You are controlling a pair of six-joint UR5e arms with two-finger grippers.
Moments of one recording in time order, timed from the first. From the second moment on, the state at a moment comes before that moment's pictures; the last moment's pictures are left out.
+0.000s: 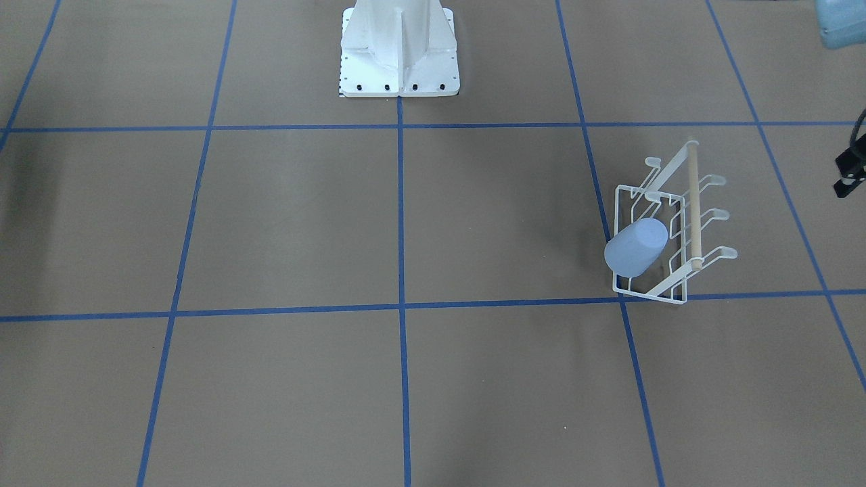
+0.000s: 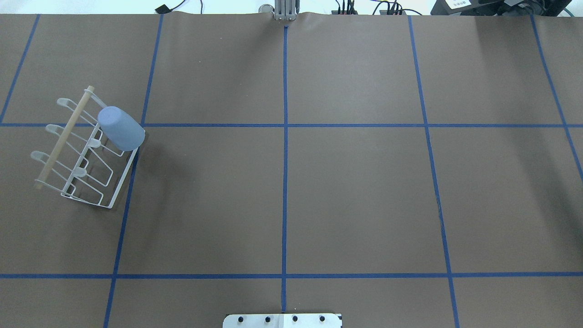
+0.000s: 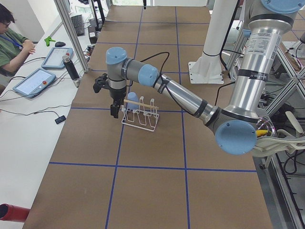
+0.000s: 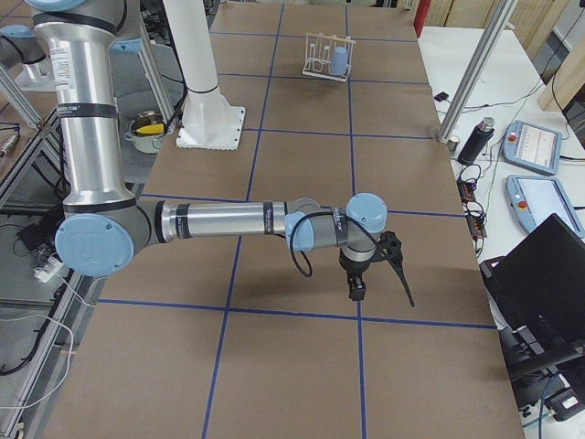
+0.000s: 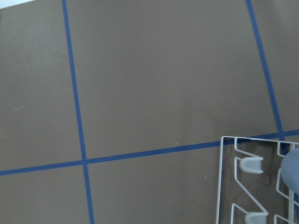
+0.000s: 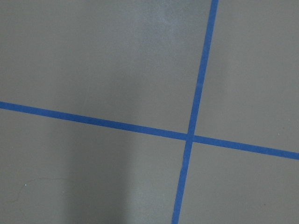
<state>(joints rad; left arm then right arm) -1.43 -1.77 -1.87 -1.34 -2.23 -0.18 1.47 -1.51 1.56 -1.49 2.31 0.02</state>
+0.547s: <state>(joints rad) -1.56 -1.64 -1.68 -1.35 -2.25 0.02 1.50 -1.51 1.62 -1.65 2.32 0.02</state>
